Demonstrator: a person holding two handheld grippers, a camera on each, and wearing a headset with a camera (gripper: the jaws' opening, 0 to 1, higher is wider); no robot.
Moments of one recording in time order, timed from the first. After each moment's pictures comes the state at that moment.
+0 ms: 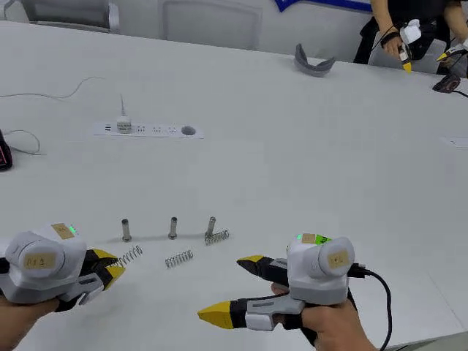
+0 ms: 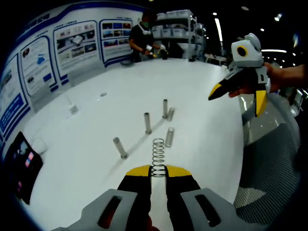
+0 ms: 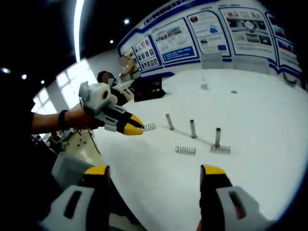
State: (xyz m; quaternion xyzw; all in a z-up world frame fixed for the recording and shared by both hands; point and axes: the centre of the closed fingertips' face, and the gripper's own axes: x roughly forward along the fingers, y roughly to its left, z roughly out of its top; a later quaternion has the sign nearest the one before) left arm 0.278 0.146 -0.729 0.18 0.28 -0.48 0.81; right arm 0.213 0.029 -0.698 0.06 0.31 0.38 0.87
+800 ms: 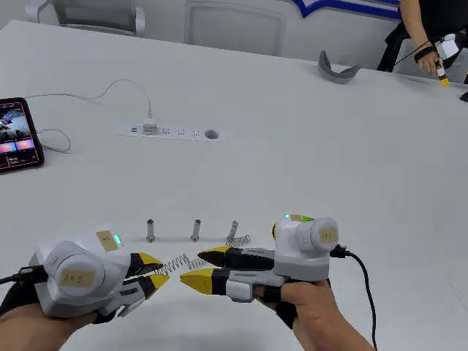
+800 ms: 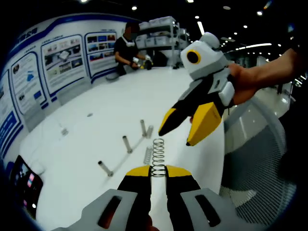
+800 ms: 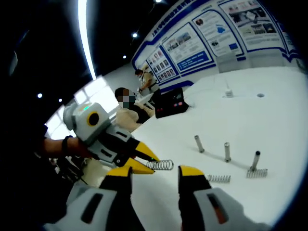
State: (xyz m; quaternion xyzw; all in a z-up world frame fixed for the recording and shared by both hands) left arm 0.245 0.118 -0.691 0.19 0.23 -0.54 0.79; right arm 0.243 0.096 -0.670 0.15 0.27 0.45 0.84
